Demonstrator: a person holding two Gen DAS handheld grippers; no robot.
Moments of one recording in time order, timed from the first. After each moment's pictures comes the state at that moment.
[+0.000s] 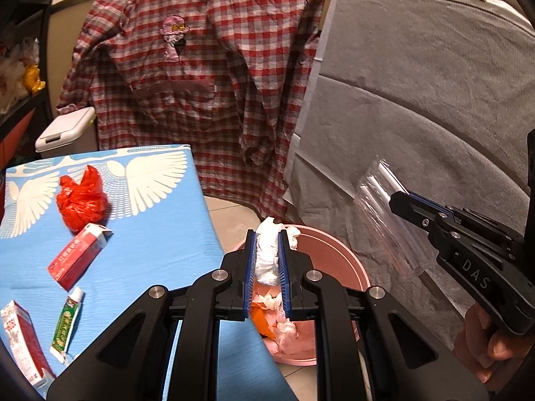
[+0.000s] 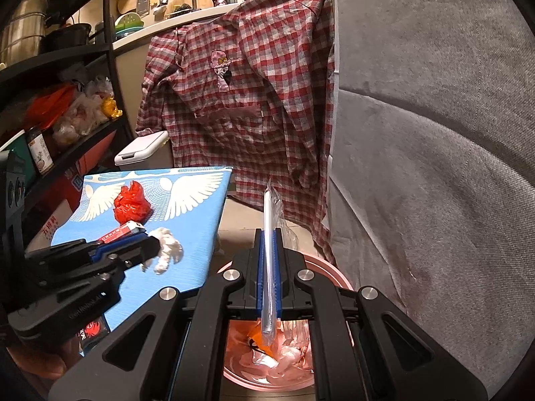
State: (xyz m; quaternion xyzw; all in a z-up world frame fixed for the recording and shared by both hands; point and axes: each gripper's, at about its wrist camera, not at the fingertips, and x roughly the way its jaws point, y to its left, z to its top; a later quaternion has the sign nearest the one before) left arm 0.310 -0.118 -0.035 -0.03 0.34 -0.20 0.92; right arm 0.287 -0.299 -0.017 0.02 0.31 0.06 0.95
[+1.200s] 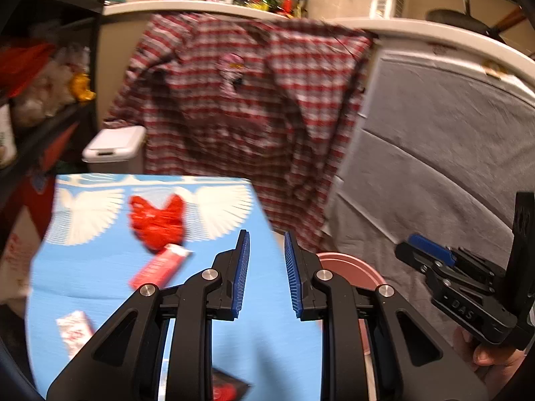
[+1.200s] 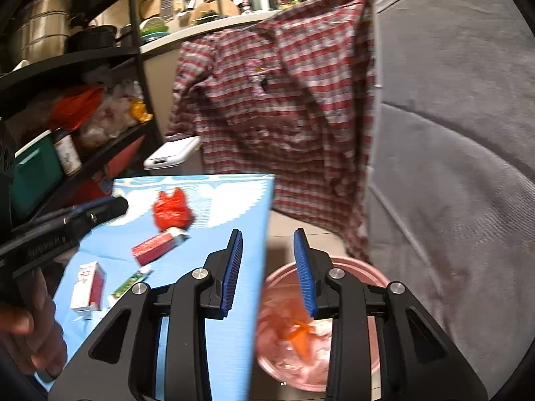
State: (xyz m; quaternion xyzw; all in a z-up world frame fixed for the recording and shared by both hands) left arm 0.285 -0.002 0.016 -0.07 0.29 -0.13 0.95; right arm 0.270 -0.230 -0.001 0.03 0.30 0.12 0.95
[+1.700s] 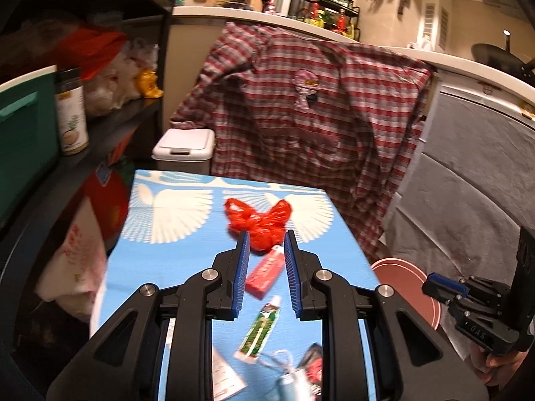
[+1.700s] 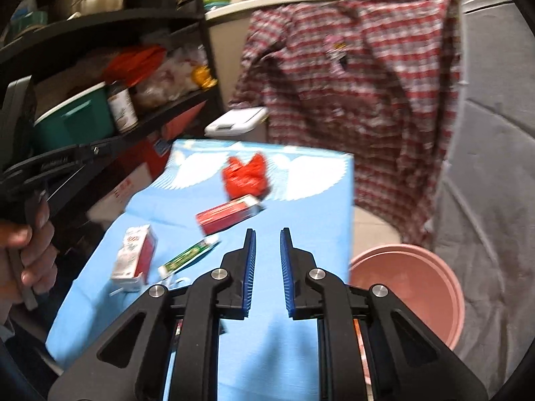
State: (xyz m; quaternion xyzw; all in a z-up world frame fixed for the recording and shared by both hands) left arm 0.268 0.122 0.018 -0.08 0.28 -0.05 0.95; right arm 0.264 -0.139 -0.028 -0.01 0.33 0.24 0.91
